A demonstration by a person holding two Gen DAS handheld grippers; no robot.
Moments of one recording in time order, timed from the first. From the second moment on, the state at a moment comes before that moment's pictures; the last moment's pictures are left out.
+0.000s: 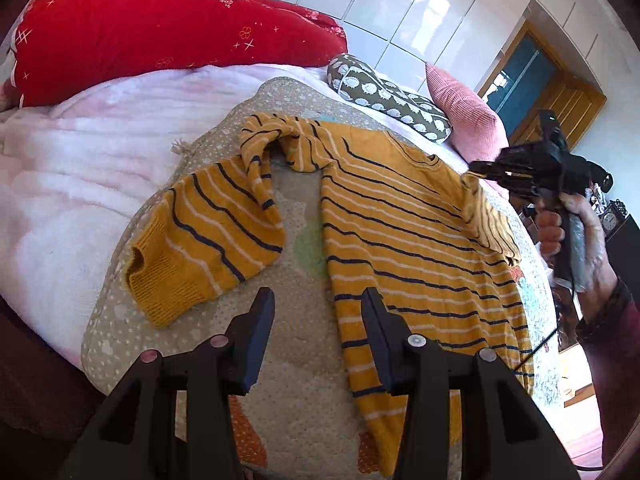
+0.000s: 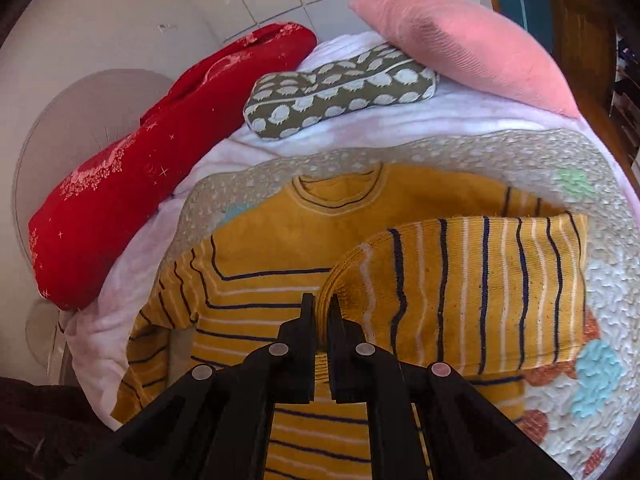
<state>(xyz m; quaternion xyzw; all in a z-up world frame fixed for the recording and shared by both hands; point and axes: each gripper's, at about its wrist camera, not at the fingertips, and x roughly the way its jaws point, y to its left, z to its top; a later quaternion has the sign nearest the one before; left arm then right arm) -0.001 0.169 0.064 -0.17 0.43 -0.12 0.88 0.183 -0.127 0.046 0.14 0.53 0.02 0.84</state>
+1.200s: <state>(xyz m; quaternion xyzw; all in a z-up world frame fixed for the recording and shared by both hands) -0.041 0.098 0.027 -0.14 0.51 -0.14 0.84 -0.090 -0.312 0.042 0.20 0.50 -0.11 0.83</state>
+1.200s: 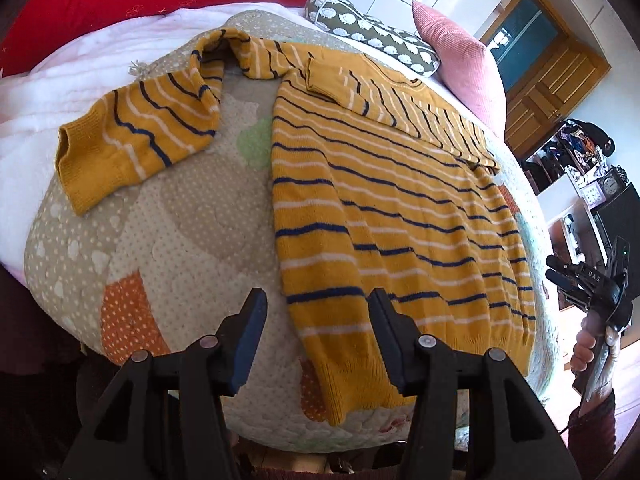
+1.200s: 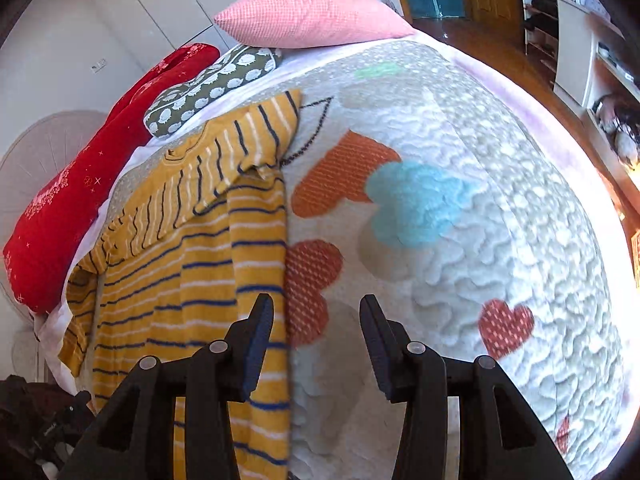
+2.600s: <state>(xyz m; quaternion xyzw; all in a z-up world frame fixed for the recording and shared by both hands) -0.079 0.119 0.055 -0.09 0.50 -0.21 0.83 -0.175 -0.253 0.023 0.22 0.50 -0.02 0.84</state>
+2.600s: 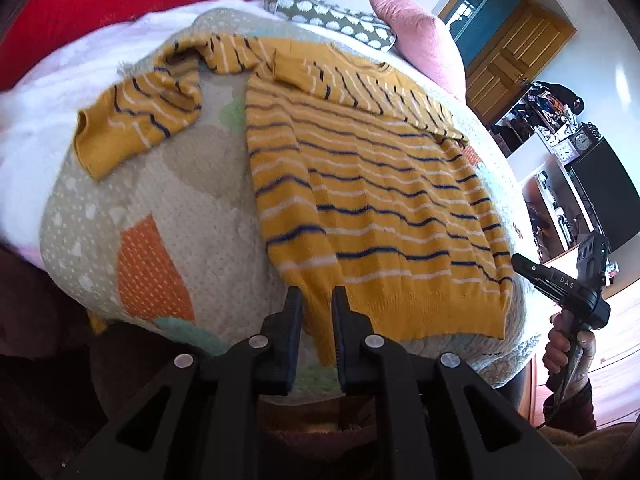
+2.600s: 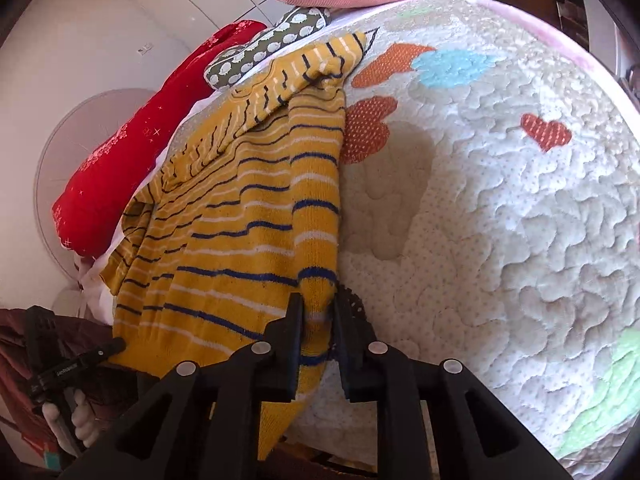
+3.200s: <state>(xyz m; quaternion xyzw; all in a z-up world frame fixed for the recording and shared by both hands) 0.208 0.023 0.035 0.01 0.51 -0.09 0.86 -0.180 -0.294 0.027 0.23 0.48 -0.12 0.84</state>
